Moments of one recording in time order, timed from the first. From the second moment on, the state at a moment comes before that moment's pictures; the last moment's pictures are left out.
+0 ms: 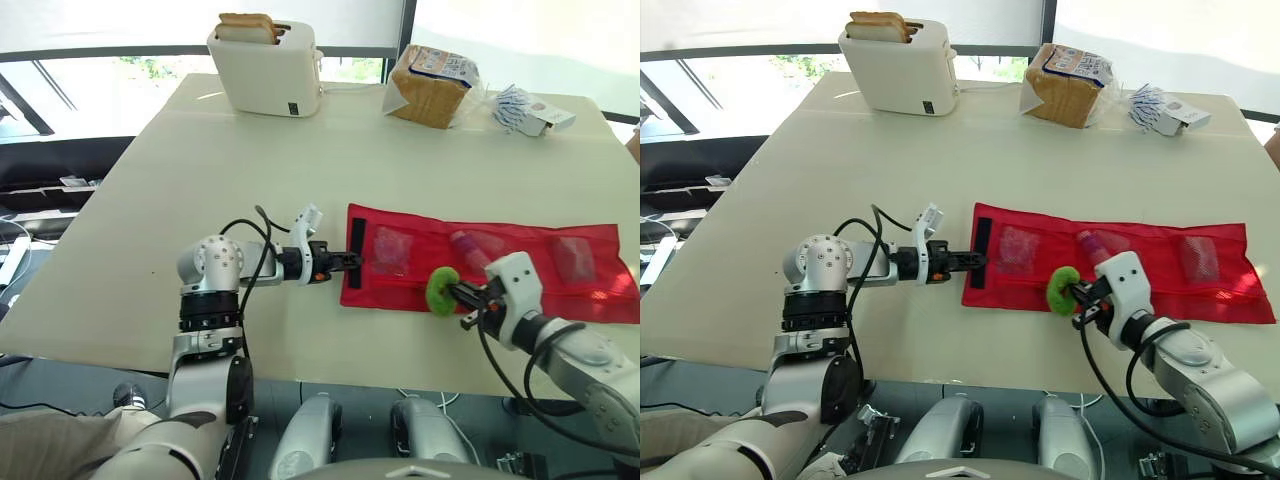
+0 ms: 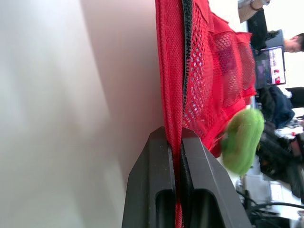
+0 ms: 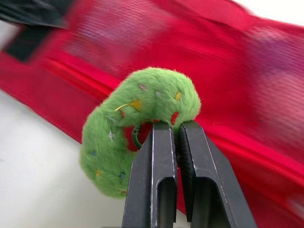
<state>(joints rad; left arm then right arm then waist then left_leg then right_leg) -0.70 0.34 0.22 0.24 -0.77 1.48 -0.45 0.12 -0.58 -0.18 -0.71 0.53 0.92 0.25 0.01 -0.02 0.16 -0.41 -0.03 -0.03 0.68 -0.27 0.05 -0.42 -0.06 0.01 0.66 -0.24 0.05</state>
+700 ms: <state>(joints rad) -0.80 0.59 0.13 0.58 -0.57 1.16 -0.69 0.07 -0.72 -0.51 -0.58 0.37 1.11 0.19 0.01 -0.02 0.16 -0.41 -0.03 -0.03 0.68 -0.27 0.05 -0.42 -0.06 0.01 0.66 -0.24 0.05</state>
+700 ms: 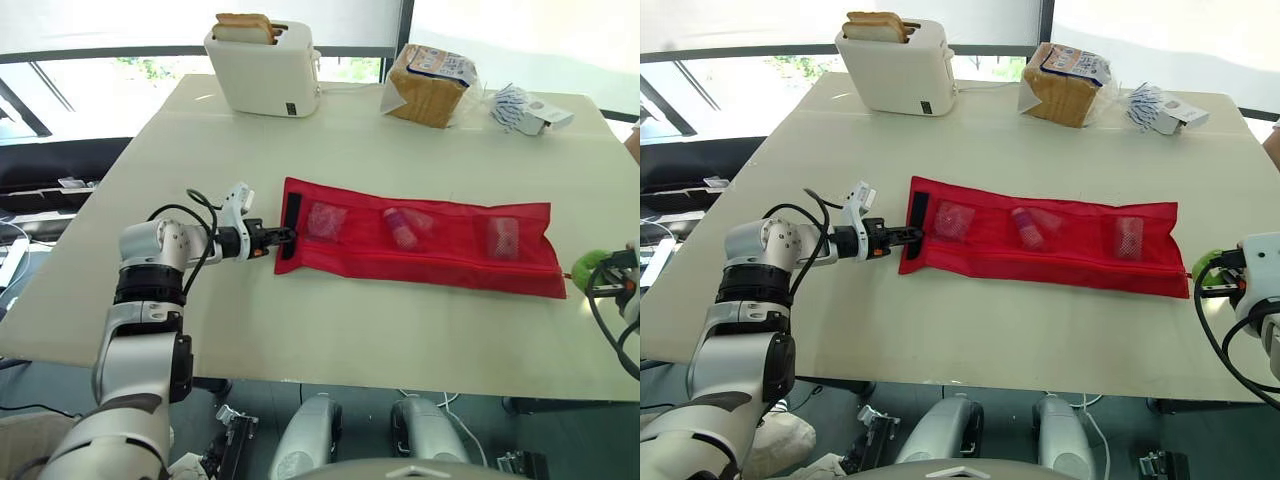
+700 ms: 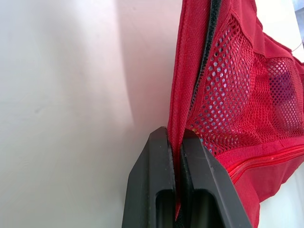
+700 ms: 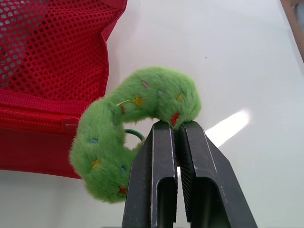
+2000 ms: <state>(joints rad) -0.47 0.58 -0.01 -0.27 -0.69 0.65 -1.13 -0.01 -0.09 -0.92 -0.80 0.82 1.56 0.16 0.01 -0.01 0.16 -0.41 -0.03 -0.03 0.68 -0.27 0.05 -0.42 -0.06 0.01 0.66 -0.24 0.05</state>
